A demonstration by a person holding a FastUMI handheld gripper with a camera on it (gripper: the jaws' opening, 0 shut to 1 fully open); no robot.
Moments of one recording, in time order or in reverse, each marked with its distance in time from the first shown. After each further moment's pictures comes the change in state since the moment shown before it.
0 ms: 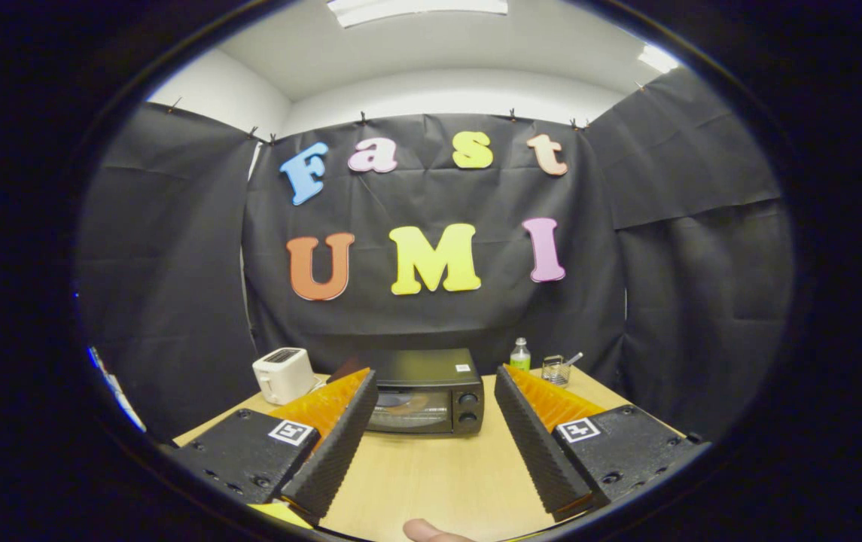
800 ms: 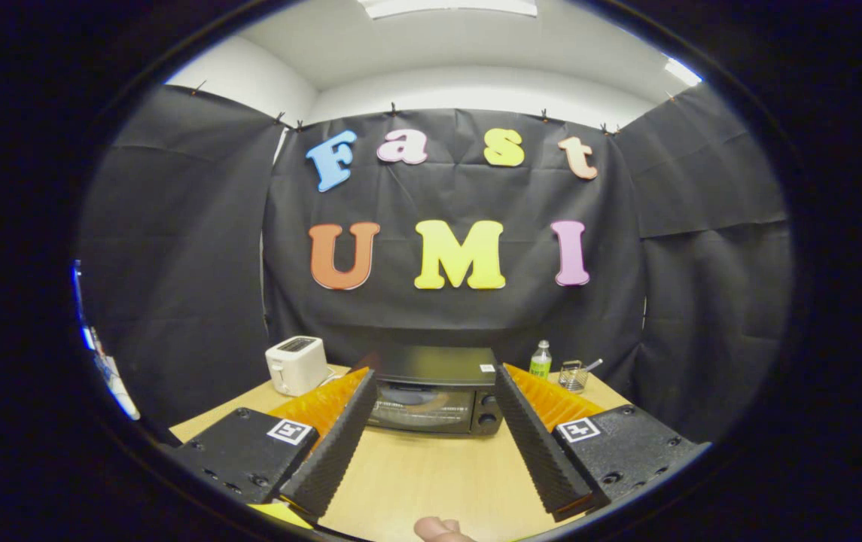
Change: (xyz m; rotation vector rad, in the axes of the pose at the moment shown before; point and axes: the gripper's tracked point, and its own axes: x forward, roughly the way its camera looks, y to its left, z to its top) arm 0.014 0.038 -0.009 -0.084 0.026 0.061
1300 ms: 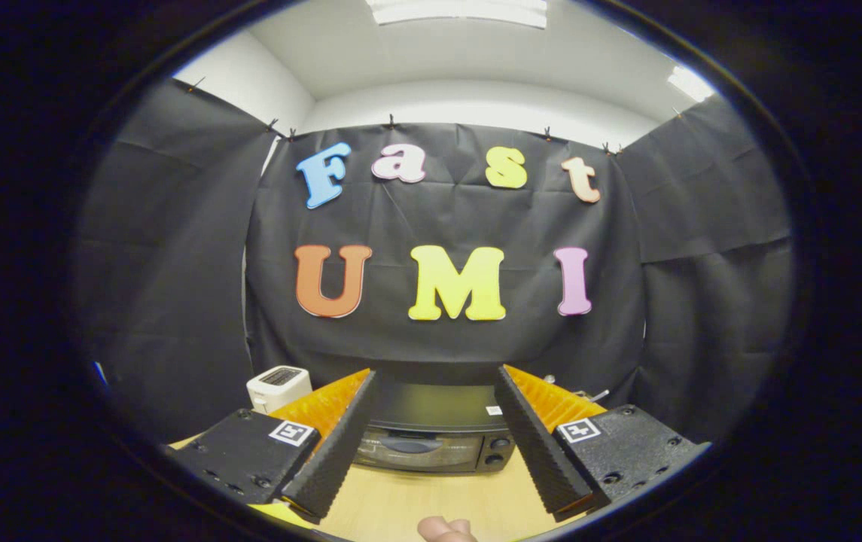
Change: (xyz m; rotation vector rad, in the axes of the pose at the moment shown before) arm 0.063 0.024 0.058 -0.033 -0.061 -0.058
